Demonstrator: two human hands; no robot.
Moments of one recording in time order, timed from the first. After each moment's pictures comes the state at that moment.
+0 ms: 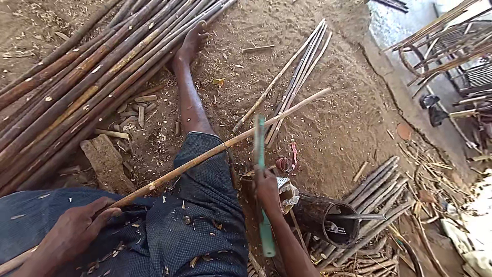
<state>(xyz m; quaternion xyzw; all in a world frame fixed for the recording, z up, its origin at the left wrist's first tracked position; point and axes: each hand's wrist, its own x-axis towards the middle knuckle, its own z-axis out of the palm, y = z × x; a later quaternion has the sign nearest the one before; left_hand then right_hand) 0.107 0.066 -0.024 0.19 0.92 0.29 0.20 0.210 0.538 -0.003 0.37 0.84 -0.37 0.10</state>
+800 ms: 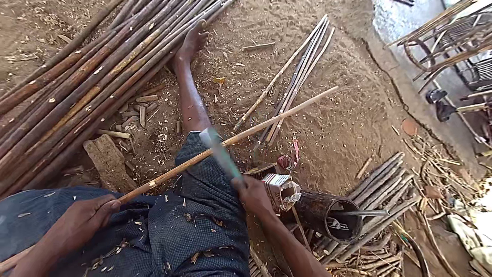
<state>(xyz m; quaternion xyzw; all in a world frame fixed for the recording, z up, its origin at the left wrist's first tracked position) 0.094 0.069 -0.020 0.19 0.88 0.34 0.28 0.210 0.520 0.003 0.30 0.87 -0.35 0.16</state>
